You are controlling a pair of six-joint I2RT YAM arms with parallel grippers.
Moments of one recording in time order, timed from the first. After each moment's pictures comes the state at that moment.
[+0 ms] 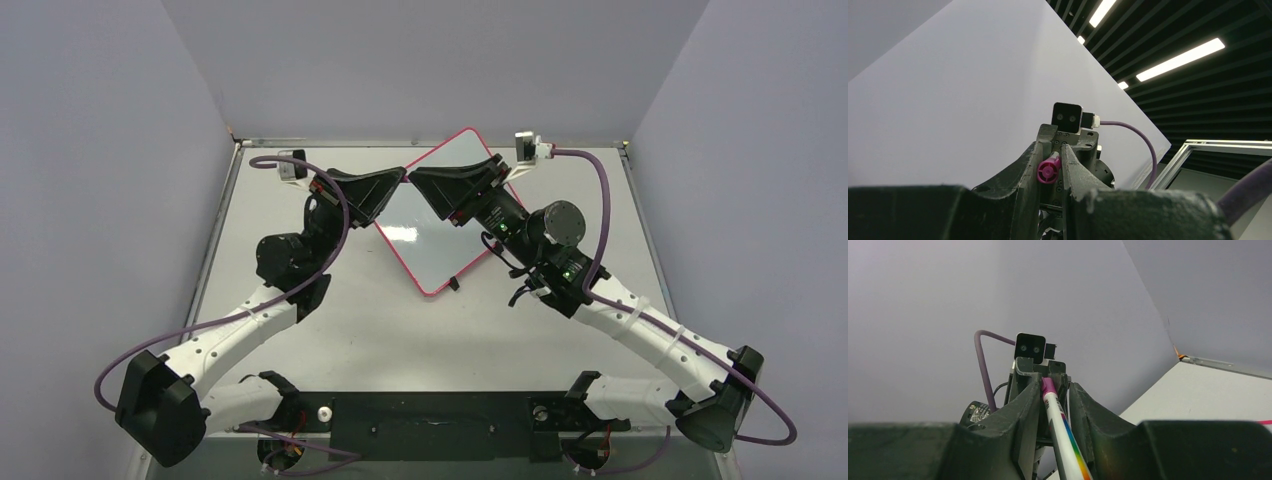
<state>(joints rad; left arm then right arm) -0.62 1.14 0.79 1.11 0.18 -1.35 0.86 1.14 1.13 0.43 -0.06 0.64</state>
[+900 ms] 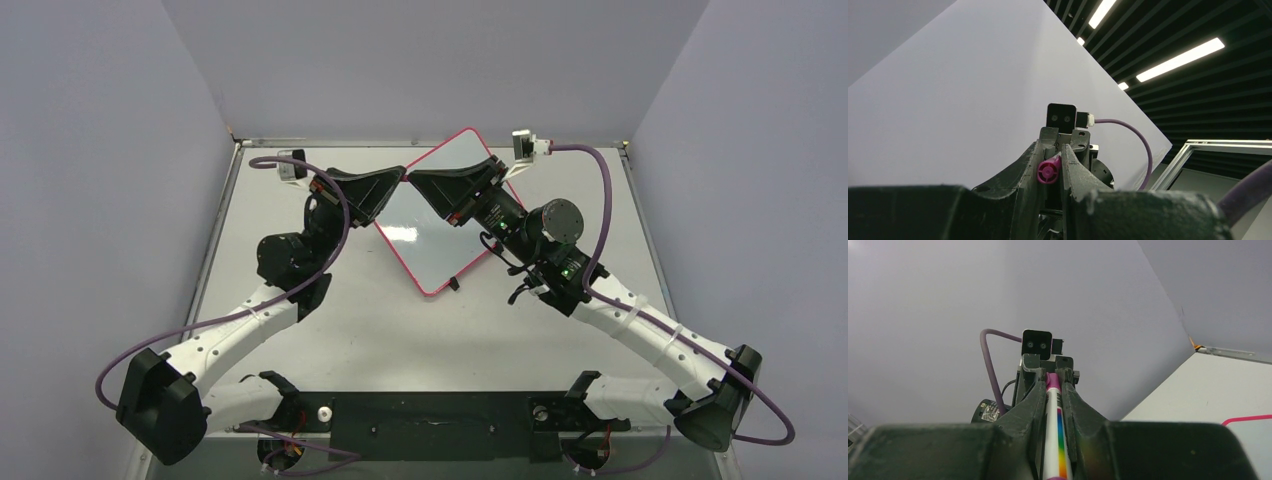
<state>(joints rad) -0.62 1.15 0.79 1.13 0.18 -1.35 0.84 1.15 1.13 0.43 -0.09 0.71</state>
